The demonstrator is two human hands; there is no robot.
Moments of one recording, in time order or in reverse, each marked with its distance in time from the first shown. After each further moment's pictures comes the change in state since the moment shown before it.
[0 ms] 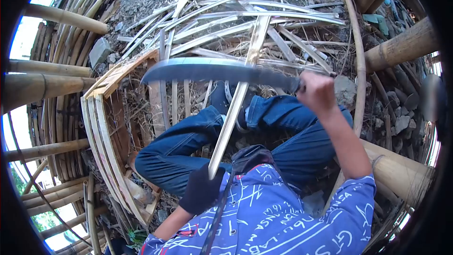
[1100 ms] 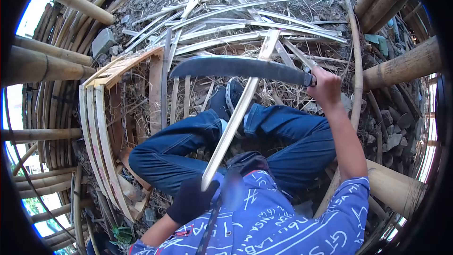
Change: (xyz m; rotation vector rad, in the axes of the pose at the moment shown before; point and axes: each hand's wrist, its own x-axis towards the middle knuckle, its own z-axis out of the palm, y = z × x) left_hand -0.020 0.003 -0.020 0.142 -0.093 0.138; right_hand 0.027 0.026 -0.003 -0.125 0.005 -0.017
